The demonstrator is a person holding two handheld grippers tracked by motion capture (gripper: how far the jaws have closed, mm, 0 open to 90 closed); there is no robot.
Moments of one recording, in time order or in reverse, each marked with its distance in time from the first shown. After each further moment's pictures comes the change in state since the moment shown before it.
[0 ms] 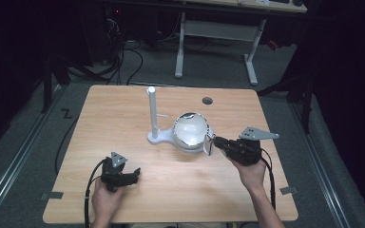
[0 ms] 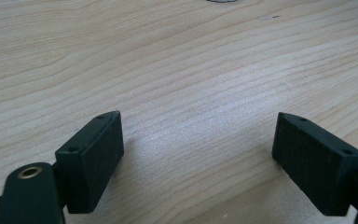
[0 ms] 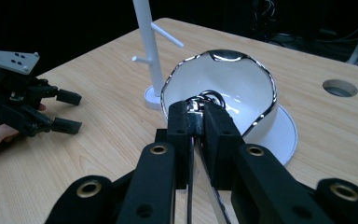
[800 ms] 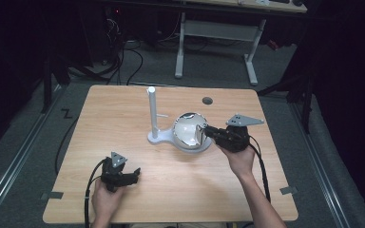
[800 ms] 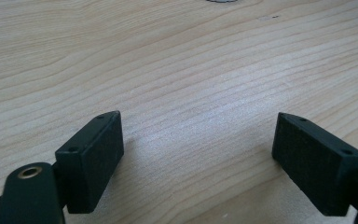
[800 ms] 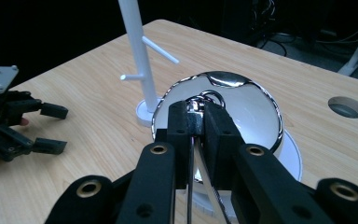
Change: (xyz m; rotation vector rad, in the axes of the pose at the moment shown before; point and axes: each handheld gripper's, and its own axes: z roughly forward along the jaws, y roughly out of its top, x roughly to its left) left arm 0.000 0.000 0.000 0.003 -0.003 0.003; right arm -0.005 0.027 0.037 0.025 -0.012 -0.018
